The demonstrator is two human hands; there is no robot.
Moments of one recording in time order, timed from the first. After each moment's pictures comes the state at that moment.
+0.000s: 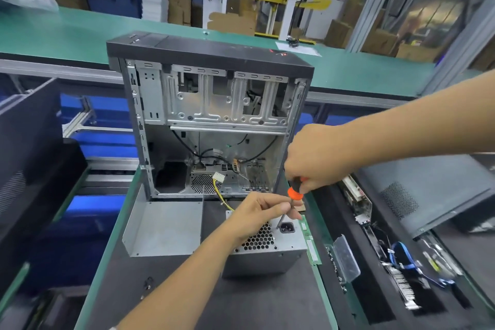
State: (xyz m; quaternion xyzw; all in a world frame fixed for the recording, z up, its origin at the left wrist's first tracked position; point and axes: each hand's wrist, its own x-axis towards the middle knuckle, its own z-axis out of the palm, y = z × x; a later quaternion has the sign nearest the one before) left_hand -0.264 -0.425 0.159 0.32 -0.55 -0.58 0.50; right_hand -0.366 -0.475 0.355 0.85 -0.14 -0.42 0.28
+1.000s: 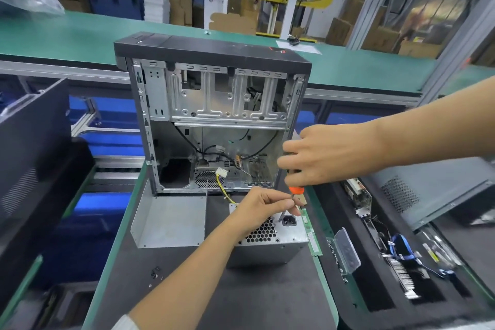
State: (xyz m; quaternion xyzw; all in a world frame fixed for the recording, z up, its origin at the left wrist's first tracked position) left_hand -0.270 -0.418 0.158 0.35 -0.57 -0.55 0.50; right_hand -0.396 -0.458 0.365 0.88 0.15 -0.21 0.41
